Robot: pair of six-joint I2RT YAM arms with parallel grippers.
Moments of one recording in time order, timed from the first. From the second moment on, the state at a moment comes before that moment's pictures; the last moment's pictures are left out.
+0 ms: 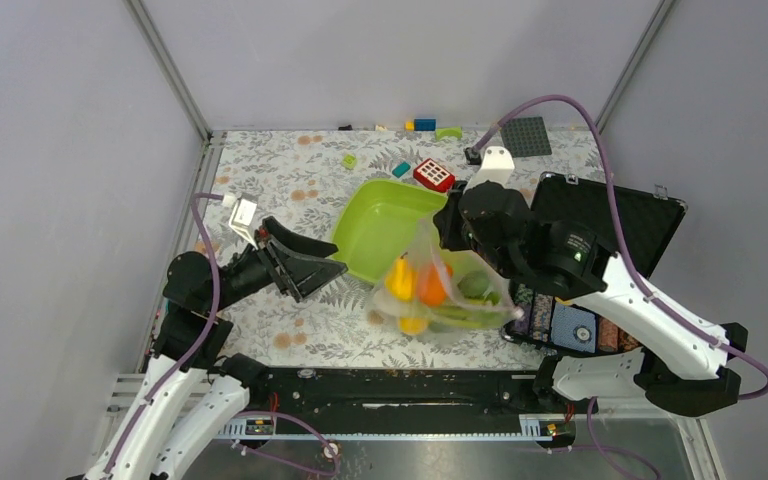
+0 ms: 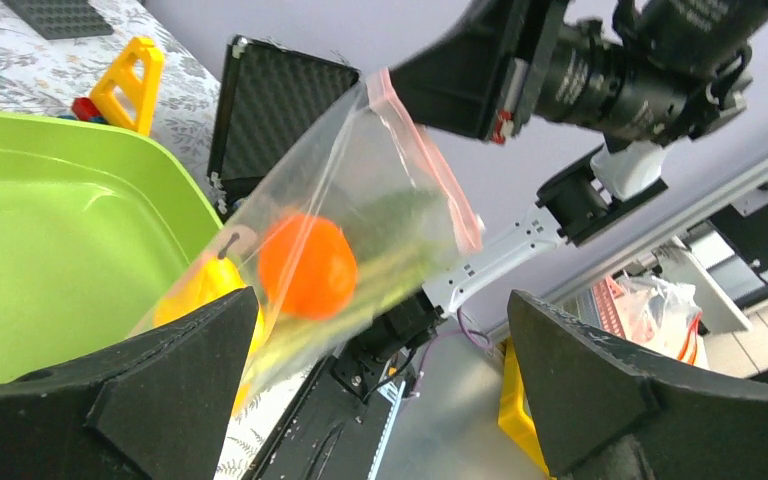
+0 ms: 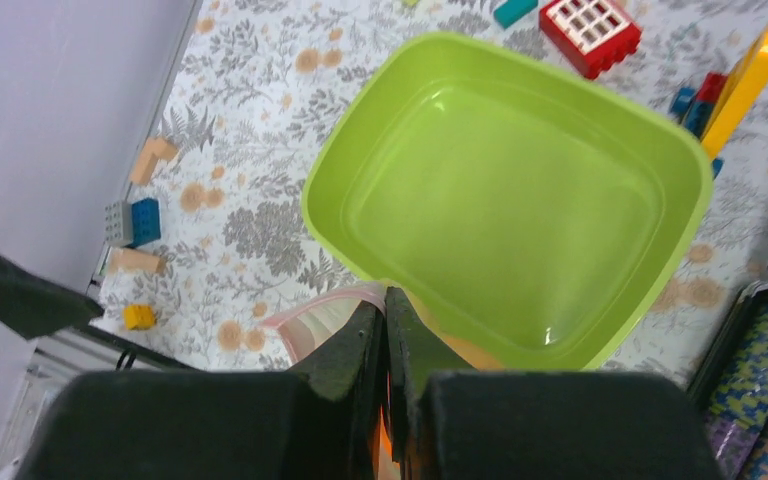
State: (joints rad) left arm -0.39 0.54 0.74 -0.03 0.68 -0.86; right arm 1.06 1.21 1.57 -0.91 0.56 0.68
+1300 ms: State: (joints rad) left arm -0.58 1.01 0.73 0.32 0.93 -0.32; right arm 0.83 1.31 1.46 -0.64 -0.48 0.16
